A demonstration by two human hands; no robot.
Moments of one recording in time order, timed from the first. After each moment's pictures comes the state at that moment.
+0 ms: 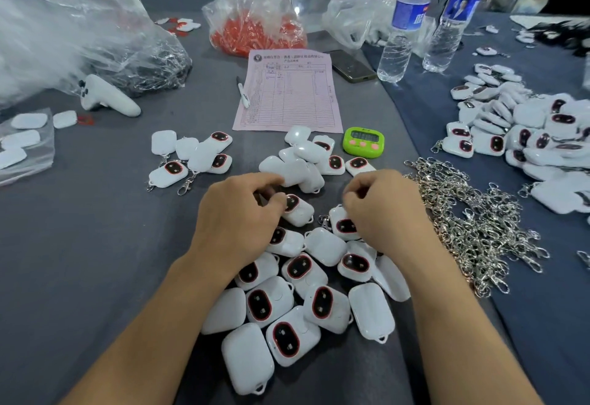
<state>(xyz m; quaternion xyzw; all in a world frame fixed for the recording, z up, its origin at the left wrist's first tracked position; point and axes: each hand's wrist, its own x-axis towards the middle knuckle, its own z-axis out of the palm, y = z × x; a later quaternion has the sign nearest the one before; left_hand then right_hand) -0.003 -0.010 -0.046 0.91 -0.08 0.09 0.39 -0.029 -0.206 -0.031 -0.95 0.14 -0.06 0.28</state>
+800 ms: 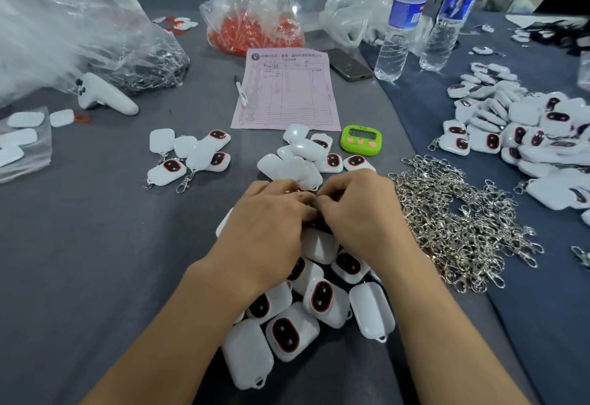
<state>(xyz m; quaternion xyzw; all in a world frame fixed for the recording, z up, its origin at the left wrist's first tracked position) -0.018 -0.026 -0.040 0.93 -0.35 0.06 0.12 -0.034 -0.184 -0.035 -0.93 0.10 -0.09 0.33</state>
